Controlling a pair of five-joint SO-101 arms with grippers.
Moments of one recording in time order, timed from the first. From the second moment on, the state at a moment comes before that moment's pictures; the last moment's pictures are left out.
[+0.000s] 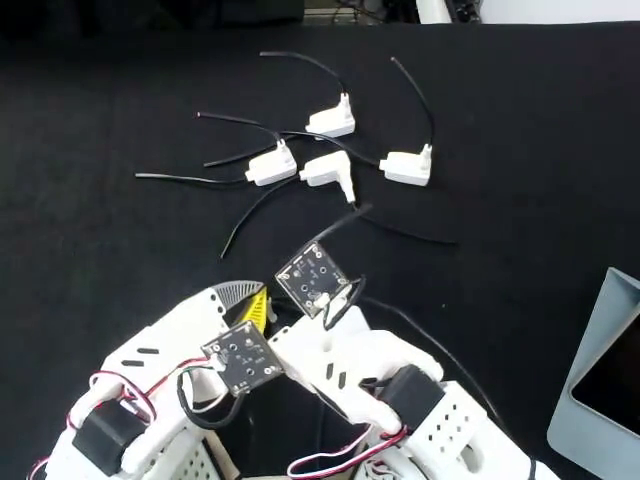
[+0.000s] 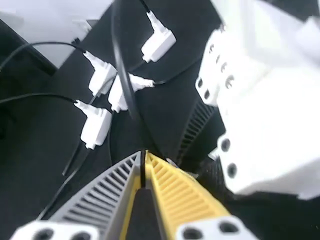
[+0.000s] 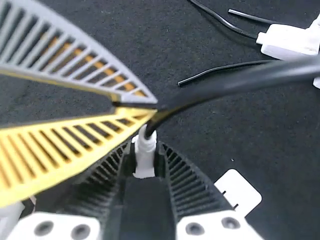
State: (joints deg) left arm 31.0 -104.0 74.4 68.4 -32.1; right arm -46.7 -80.2 79.9 48.2 -4.6
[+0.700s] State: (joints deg) left arm 34.1 -104.0 69.5 74.3 -32.4; right arm -53.3 -80.2 76.1 50.5 8.8
